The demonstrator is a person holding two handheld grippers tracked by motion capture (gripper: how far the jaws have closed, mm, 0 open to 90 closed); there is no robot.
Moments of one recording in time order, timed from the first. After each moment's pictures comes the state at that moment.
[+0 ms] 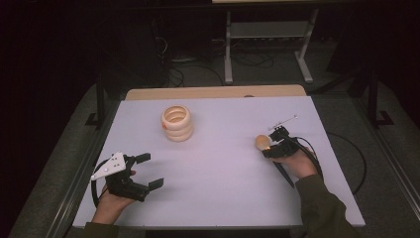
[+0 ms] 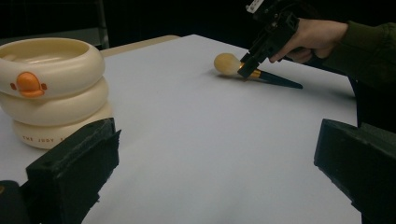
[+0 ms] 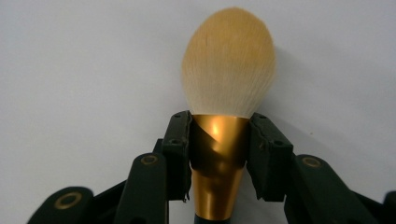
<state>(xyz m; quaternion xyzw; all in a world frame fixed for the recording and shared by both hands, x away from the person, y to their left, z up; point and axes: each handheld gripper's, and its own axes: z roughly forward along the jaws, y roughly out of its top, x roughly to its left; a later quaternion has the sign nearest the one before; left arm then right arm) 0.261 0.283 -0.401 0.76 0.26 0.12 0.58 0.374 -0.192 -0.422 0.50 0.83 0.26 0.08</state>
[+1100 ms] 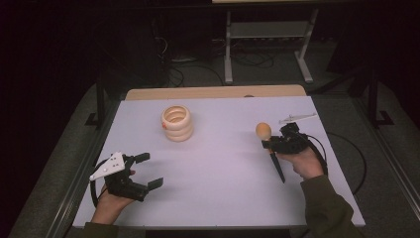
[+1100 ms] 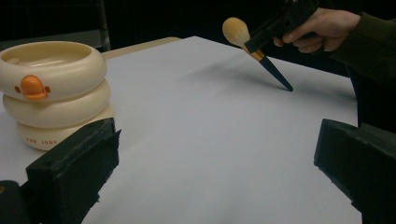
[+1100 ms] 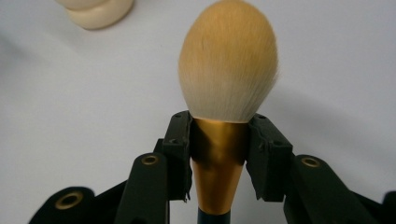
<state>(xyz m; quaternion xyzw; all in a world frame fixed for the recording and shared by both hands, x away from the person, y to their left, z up) 0.260 0.284 -0.400 0.76 0.26 0.13 0.59 0.356 -0.205 -0.387 0.47 0.79 0.39 0.09</state>
